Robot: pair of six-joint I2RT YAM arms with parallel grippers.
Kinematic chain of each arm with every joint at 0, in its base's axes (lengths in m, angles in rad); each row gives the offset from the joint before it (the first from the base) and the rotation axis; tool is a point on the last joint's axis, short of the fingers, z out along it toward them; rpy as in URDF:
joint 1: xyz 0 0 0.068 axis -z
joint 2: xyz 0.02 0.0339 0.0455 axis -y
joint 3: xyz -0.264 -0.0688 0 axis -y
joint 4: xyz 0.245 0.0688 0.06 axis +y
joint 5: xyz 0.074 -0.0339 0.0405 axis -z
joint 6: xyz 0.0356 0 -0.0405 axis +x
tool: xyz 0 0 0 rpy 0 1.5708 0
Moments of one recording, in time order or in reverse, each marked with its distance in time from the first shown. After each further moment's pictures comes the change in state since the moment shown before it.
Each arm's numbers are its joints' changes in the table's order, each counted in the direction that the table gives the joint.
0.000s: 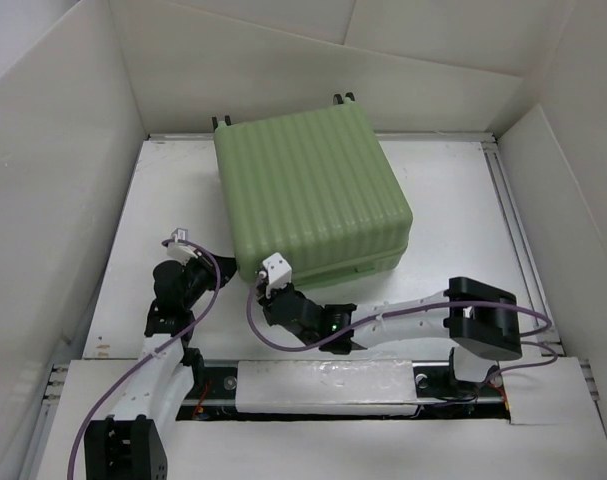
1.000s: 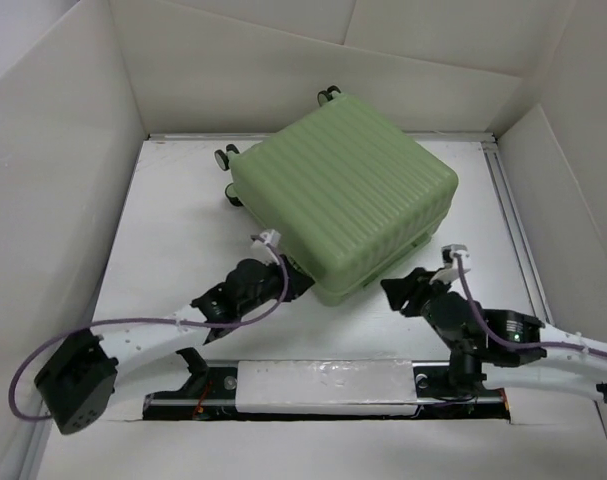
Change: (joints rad) left arm 0.792 -0.303 0.191 -0.064 -0.415 -0.031; right arm 0.030 1.162 -0.339 0.875 0.257 0.501
